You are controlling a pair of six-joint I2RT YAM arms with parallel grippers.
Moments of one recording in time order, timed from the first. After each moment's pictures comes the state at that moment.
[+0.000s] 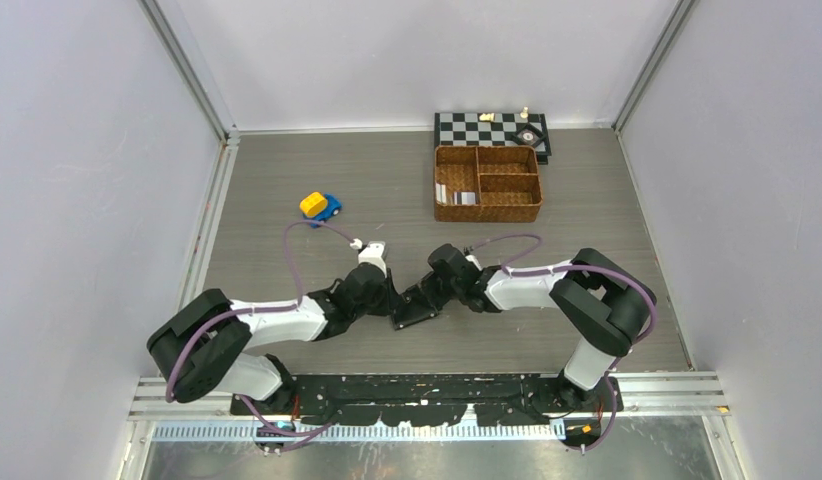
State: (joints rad) left arm -0.86 1.39 0.45 0.21 -0.16 -0.67; right arm 0.87 1.68 0.72 0.13 0.03 1.70
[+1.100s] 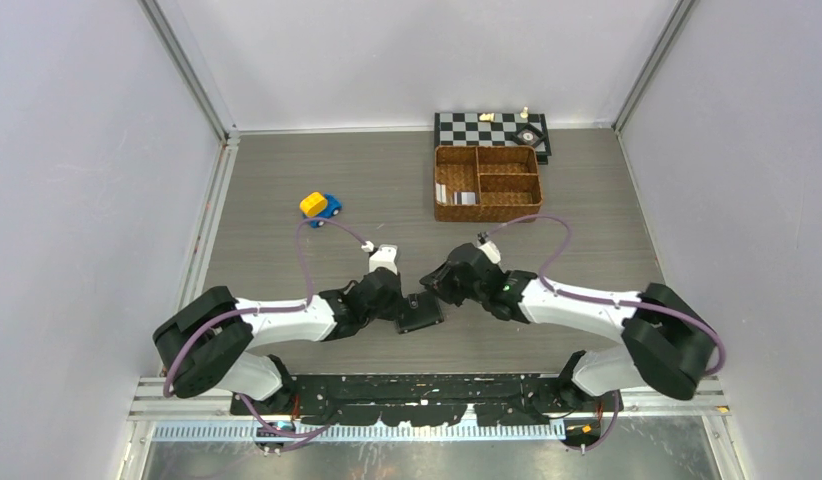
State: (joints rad) left arm -0.96 1.39 0.52 0.10 -0.29 -0.69; right arm 0.90 1.39 0.68 -0.05 0.17 1.48
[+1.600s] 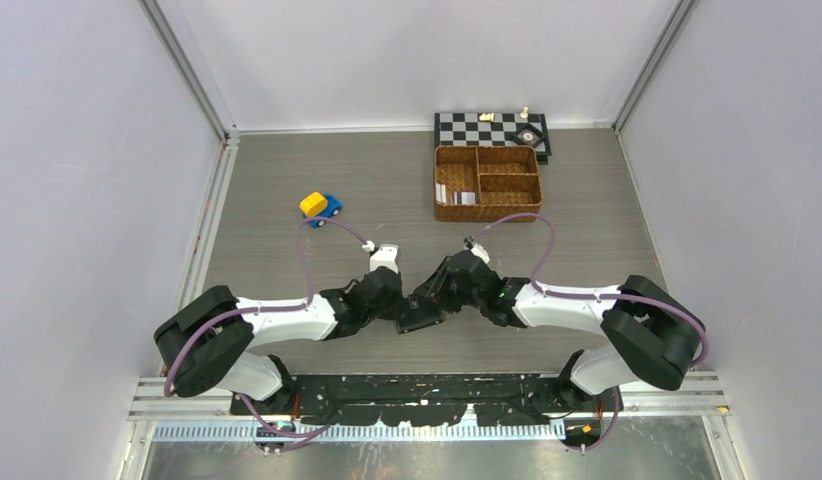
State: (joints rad) left arm -0.96 1.40 0.53 0.08 -0.29 -0.69; right arm 0.89 1.41 0.59 0.14 0.07 1.29
